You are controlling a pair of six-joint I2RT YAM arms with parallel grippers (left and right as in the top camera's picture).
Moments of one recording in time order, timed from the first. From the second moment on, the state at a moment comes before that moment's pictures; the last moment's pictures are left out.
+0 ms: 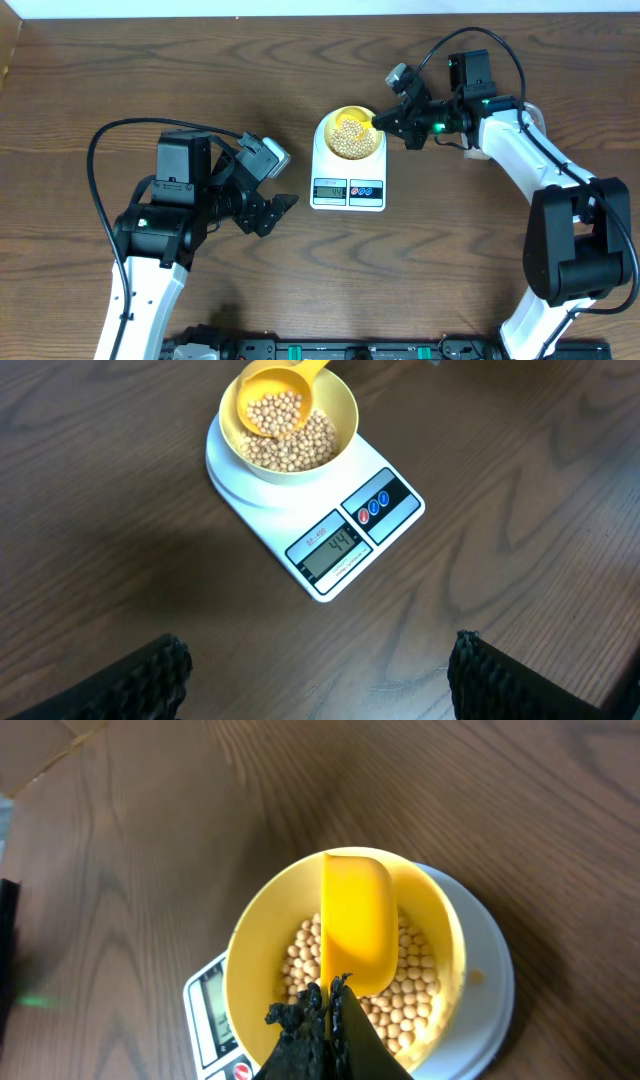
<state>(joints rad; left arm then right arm) -0.14 1.08 1.01 -0.85 0.52 0.49 0.18 1.92 1.33 -0.38 -0.91 -0.45</state>
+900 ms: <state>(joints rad) -0.14 1.08 1.01 -0.85 0.52 0.49 0.18 1.92 1.33 -0.36 -0.92 -0.42</state>
